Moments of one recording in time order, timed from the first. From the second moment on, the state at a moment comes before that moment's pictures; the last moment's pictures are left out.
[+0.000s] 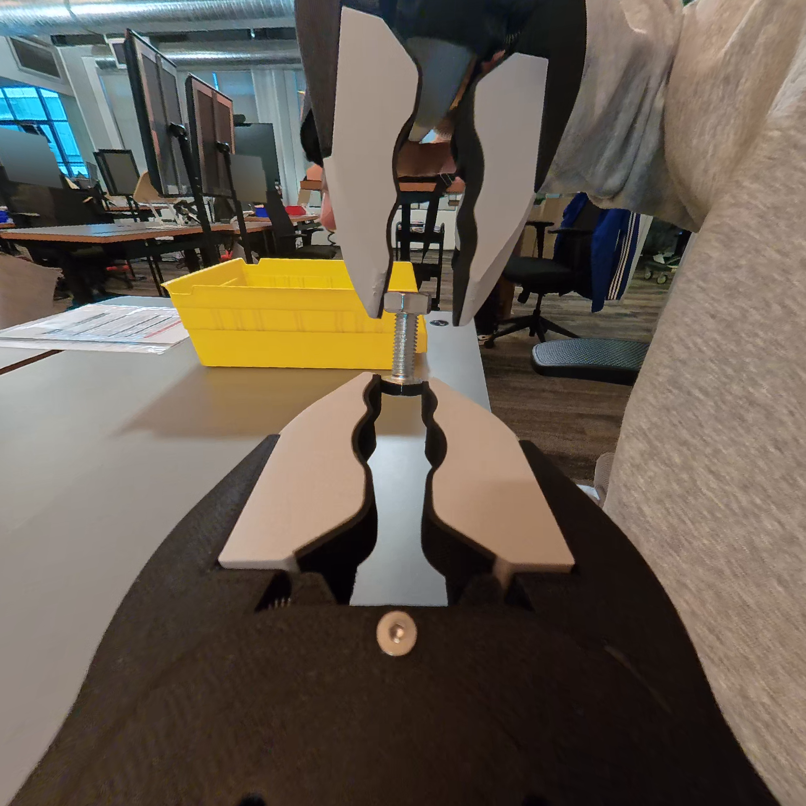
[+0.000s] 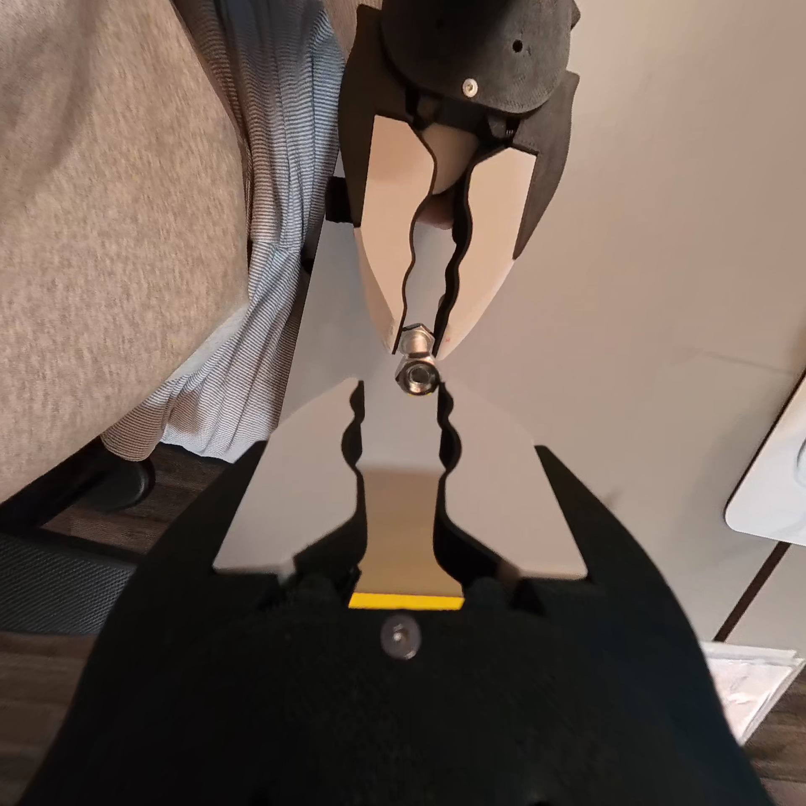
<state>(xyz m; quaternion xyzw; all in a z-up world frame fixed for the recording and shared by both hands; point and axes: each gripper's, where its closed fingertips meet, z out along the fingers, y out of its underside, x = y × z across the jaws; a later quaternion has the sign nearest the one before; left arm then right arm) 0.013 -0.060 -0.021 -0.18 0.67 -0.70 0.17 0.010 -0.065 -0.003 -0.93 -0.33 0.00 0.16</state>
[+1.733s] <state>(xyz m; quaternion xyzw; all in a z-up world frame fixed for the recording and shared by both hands) 0.015 -0.059 -0.013 -0.21 0.63 -0.73 0.13 0.005 -0.052 0.022 -0.91 -0.35 -0.02 0.22</state>
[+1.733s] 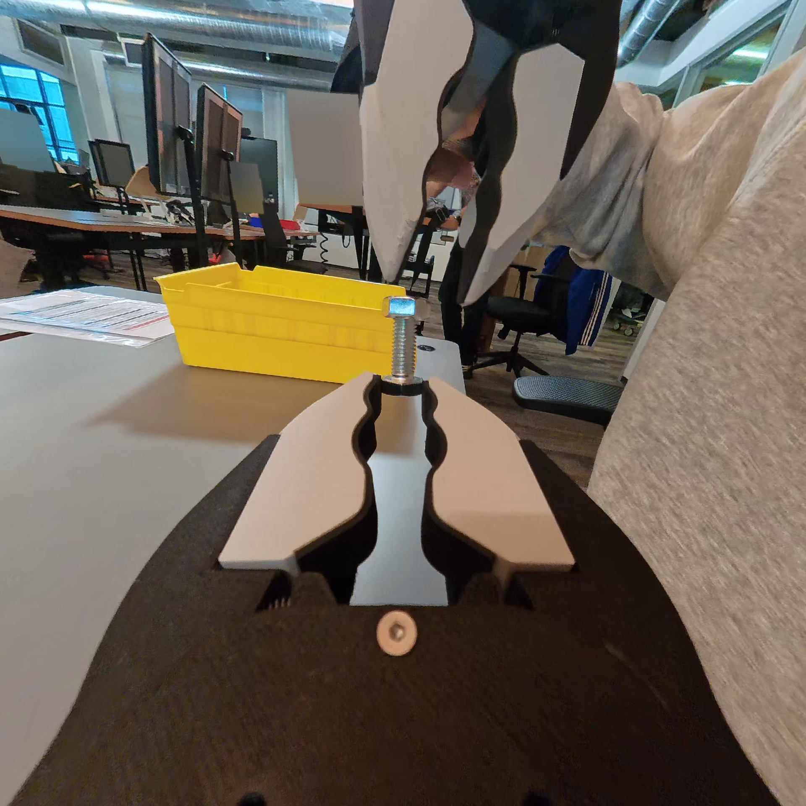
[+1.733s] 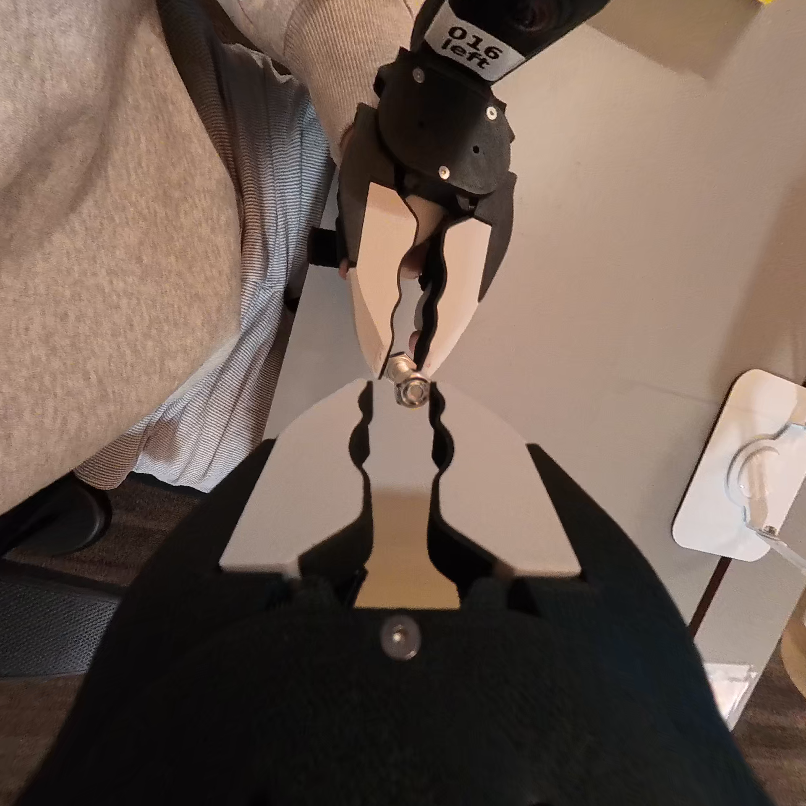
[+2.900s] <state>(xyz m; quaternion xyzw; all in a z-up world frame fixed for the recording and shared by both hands) 0.016 -0.059 -0.012 -0.21 0.63 -0.73 0.15 -0.003 -0.050 0.010 -0.91 -0.37 -0.02 0.20</state>
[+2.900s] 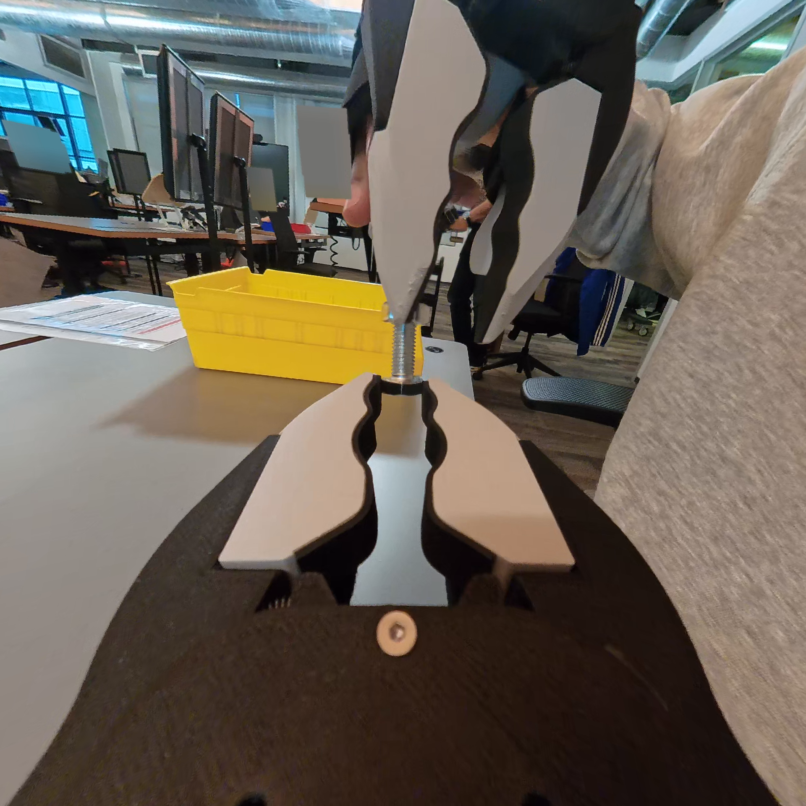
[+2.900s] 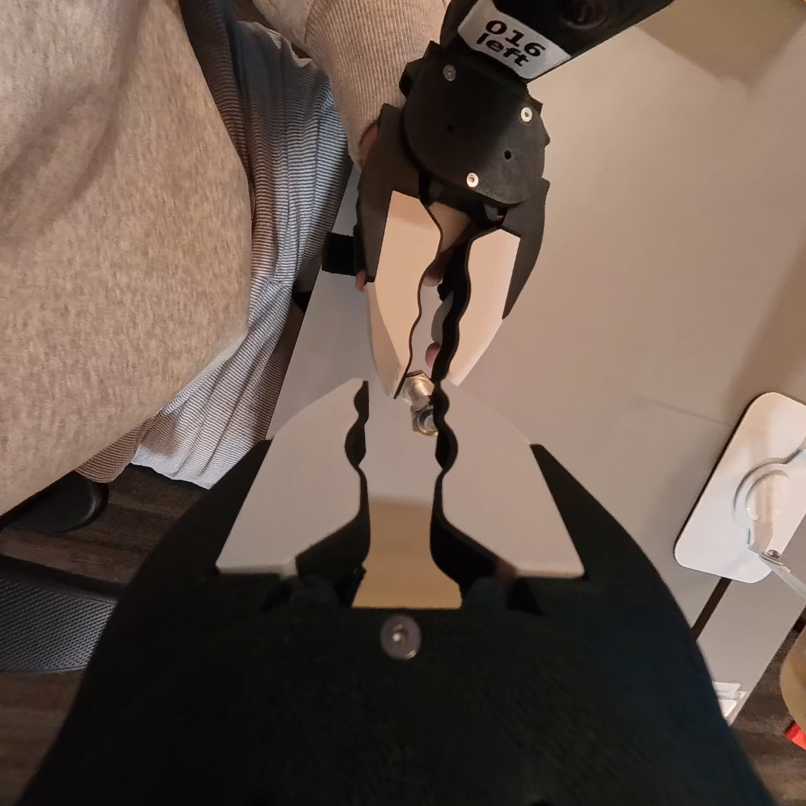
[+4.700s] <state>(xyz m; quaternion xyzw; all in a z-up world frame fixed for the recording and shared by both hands) 0.012 -0.057 0.001 -0.20 0.61 -0.76 0.13 0.012 -0.049 0.027 -0.91 -0.34 -0.02 0.22</state>
